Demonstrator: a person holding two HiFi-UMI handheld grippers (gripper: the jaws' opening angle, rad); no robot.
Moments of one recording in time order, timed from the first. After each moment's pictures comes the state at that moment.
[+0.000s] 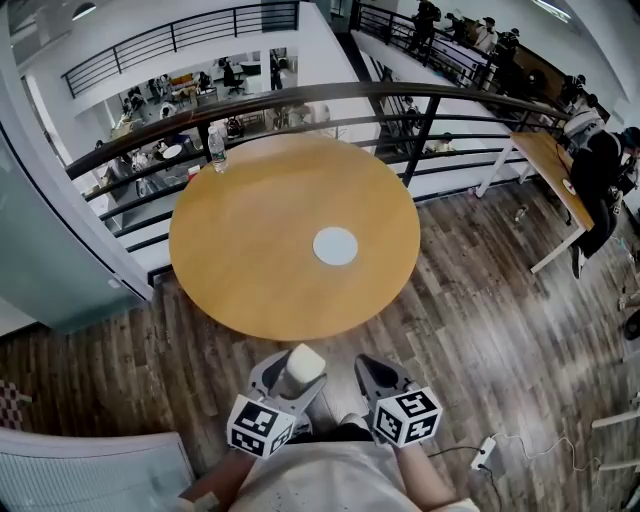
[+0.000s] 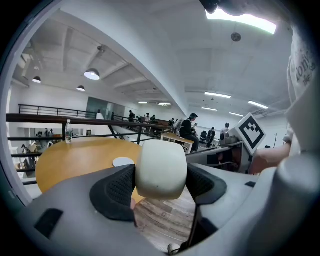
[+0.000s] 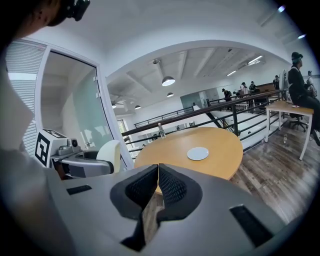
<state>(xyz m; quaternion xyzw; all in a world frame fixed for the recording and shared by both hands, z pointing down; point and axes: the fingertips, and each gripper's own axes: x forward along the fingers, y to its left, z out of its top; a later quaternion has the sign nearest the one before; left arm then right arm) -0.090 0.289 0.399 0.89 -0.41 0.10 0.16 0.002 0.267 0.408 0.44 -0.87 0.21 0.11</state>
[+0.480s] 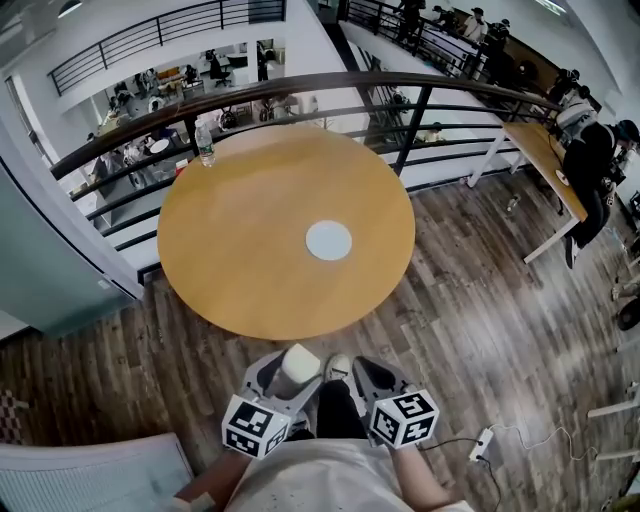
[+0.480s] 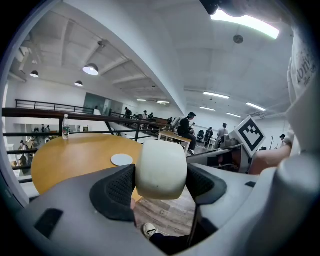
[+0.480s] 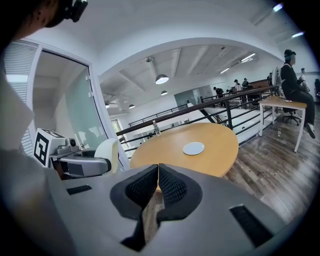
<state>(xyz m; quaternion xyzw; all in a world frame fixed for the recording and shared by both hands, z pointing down) -0.097 0.278 0.415 0.90 -0.40 0.11 0.17 0.002 0.263 0.430 0.46 -0.85 0.24 0.11</state>
